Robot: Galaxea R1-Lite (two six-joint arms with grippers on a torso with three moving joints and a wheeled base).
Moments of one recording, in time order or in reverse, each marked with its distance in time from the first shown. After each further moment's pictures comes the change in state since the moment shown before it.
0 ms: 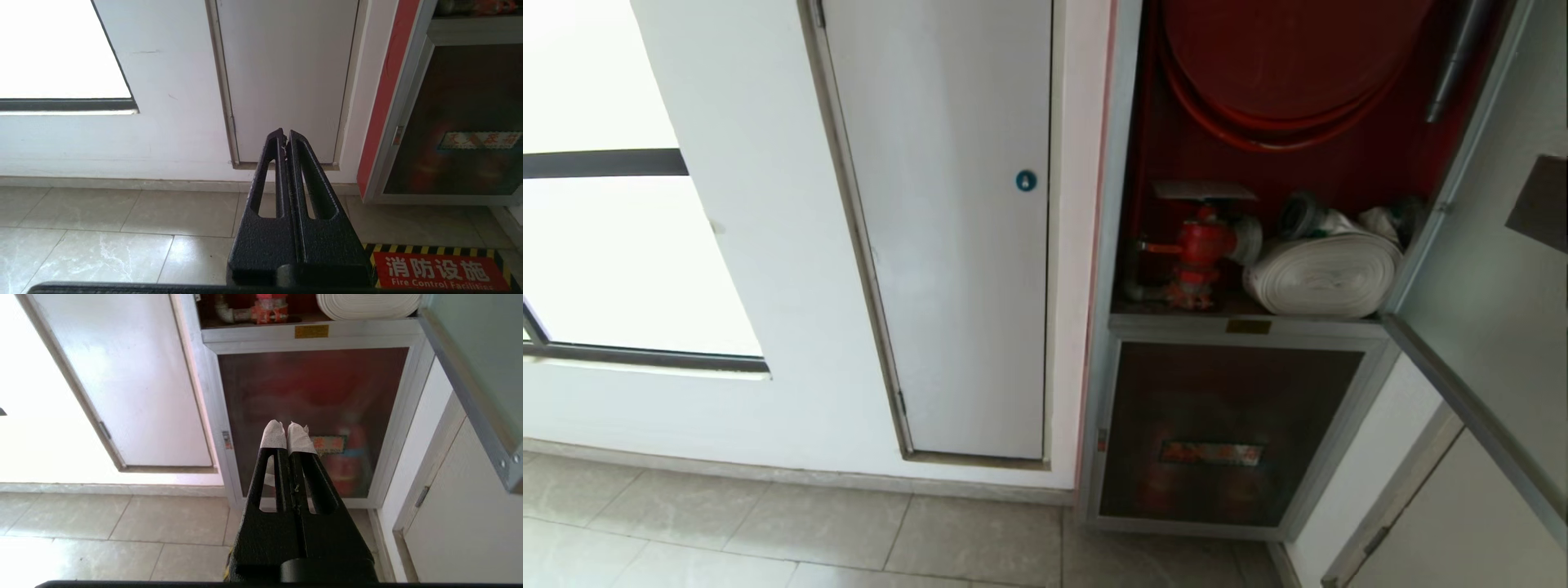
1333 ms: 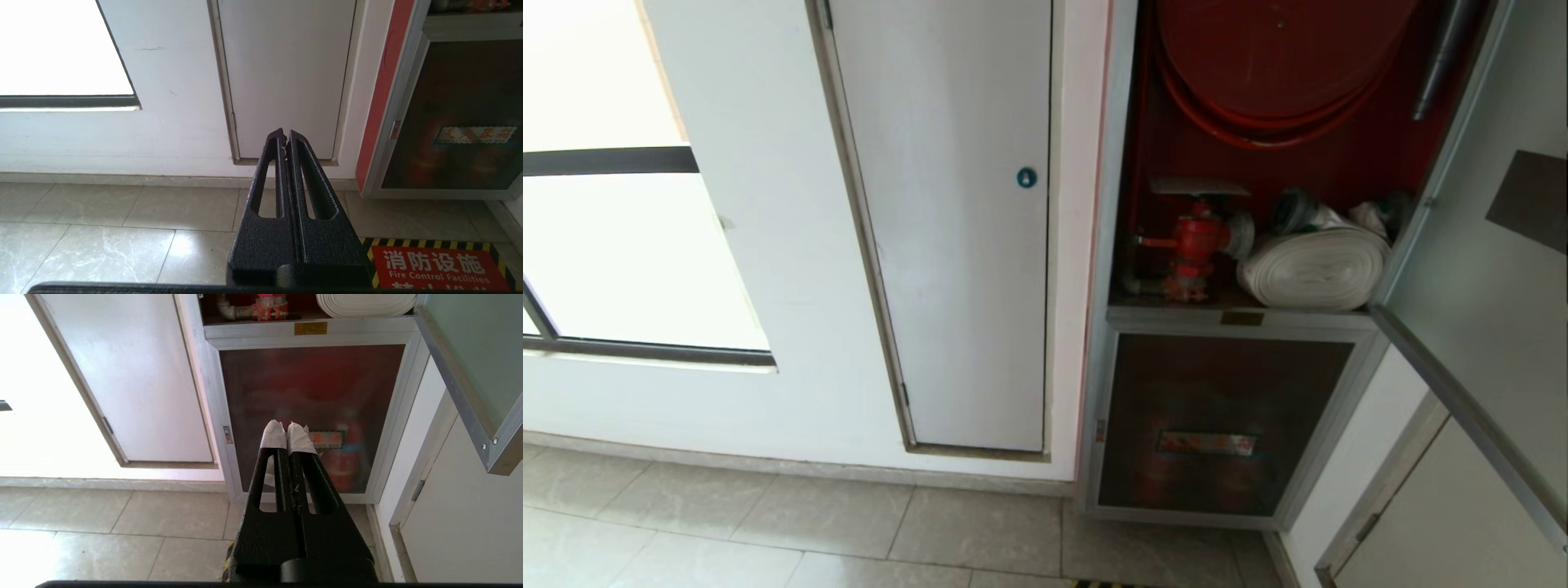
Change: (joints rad) left arm 0.000 0.000 0.000 0.000 0.000 0.000; right arm 0.000 0.000 0.000 0.000 0.000 -0.005
